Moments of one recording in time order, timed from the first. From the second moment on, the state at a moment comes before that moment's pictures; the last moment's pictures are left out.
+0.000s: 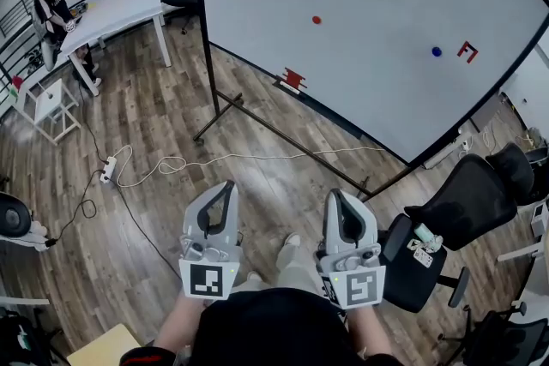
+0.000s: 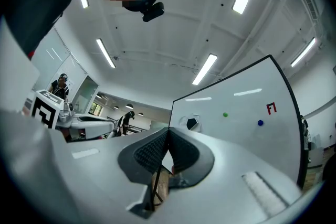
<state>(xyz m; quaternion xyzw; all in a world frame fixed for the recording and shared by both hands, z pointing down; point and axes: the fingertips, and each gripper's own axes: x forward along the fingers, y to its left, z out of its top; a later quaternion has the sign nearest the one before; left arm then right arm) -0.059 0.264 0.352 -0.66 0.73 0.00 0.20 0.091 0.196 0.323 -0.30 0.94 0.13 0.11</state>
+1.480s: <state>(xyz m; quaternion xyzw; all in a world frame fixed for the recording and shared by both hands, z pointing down) -0.110 0.039 0.344 -0.61 0.77 -0.01 0.21 0.024 -0.051 0.317 -0.23 0.96 0.12 0.12</state>
